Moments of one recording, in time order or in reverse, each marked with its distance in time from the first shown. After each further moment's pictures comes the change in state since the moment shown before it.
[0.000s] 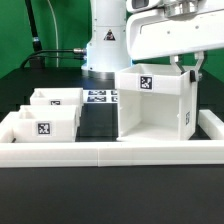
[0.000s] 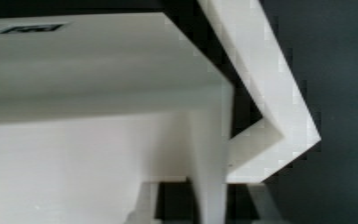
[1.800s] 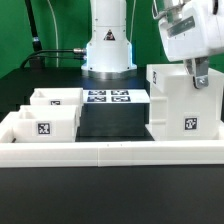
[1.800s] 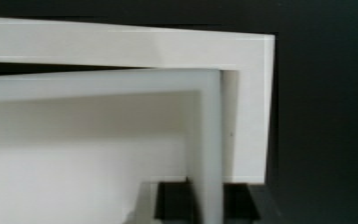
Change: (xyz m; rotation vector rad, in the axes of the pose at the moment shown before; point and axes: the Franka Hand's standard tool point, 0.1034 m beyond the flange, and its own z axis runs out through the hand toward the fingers) arm 0.023 -0.020 0.012 0.040 -0.072 0.910
